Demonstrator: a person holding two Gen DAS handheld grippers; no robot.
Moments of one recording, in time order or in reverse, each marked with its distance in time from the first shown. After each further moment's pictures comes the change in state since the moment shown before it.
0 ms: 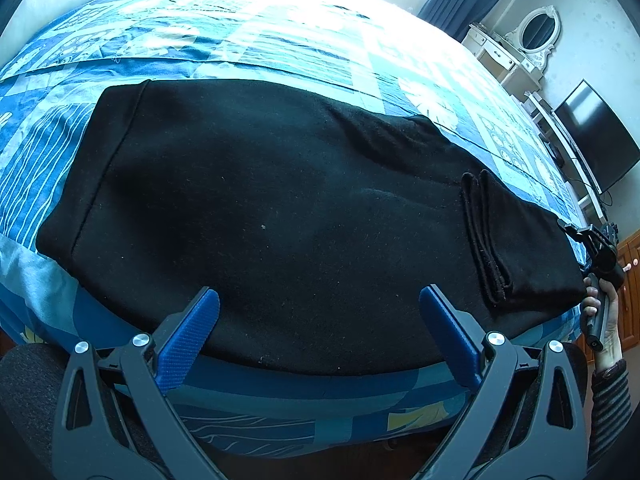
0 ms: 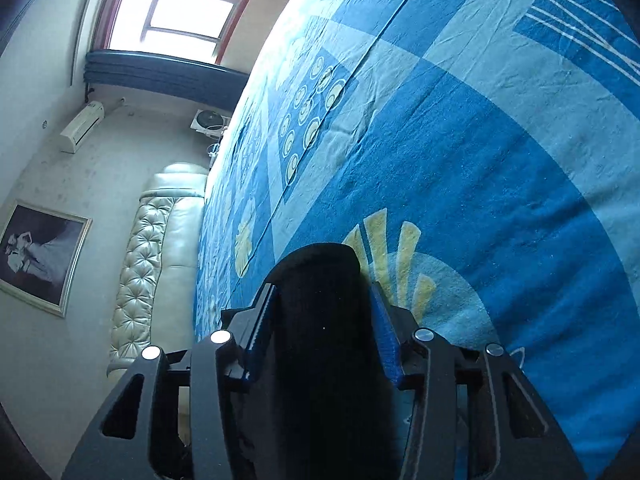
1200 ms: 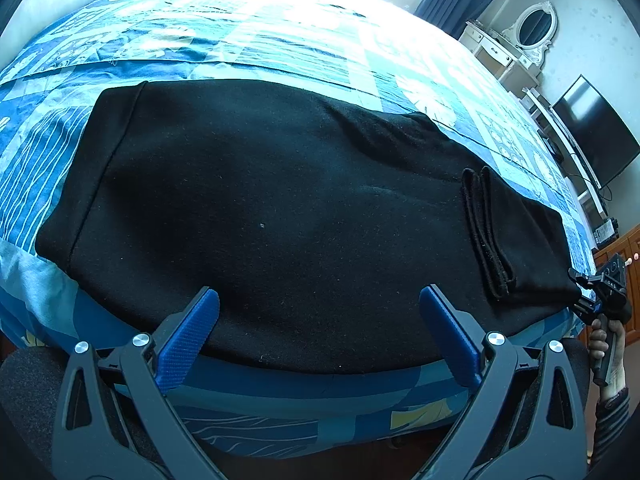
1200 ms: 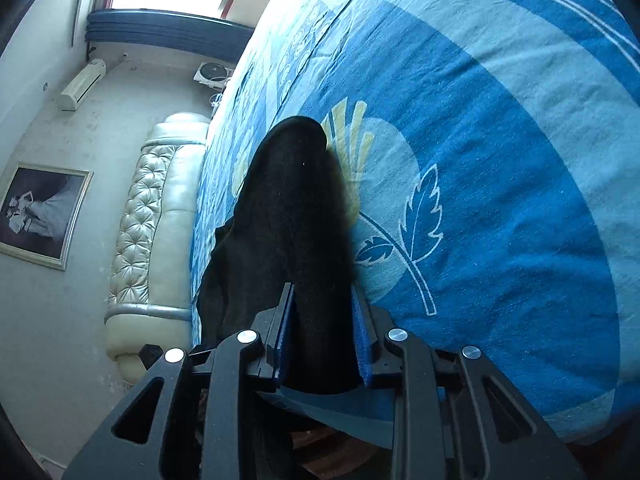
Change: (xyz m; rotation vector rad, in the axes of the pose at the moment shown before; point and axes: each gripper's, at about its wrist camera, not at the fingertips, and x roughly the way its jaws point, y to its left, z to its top) left arm 0.000 0.001 0.000 0.007 0.000 -0.006; right arm -0.057 -0.017 -0.051 -0.061 0.062 -0.053
